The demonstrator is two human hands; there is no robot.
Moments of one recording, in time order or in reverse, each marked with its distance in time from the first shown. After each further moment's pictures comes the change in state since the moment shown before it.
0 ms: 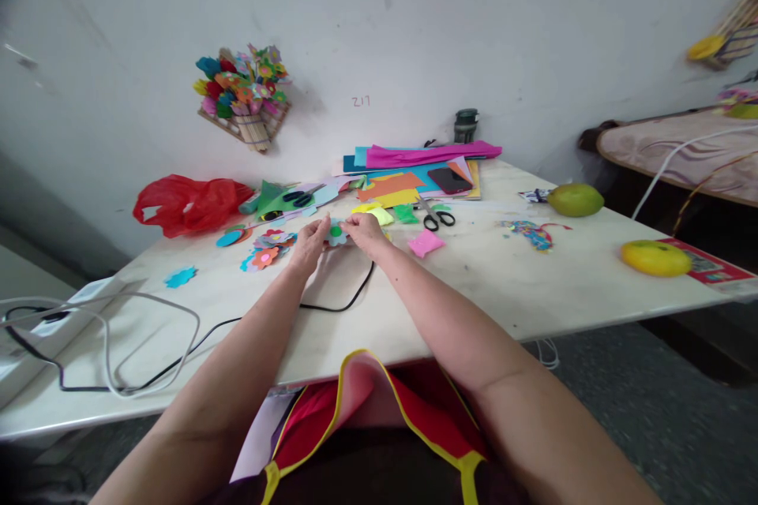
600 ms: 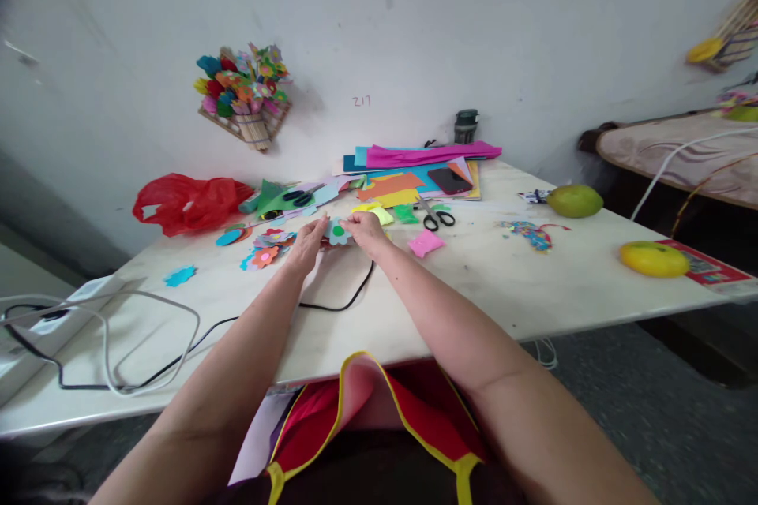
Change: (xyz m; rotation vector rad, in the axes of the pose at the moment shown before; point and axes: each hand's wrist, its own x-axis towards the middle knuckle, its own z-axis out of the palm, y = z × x) left_hand 0.003 -0.005 -0.006 -0.110 -0.078 -0.095; right_hand 0.001 0.001 0.000 0.081 0.013 -0.012
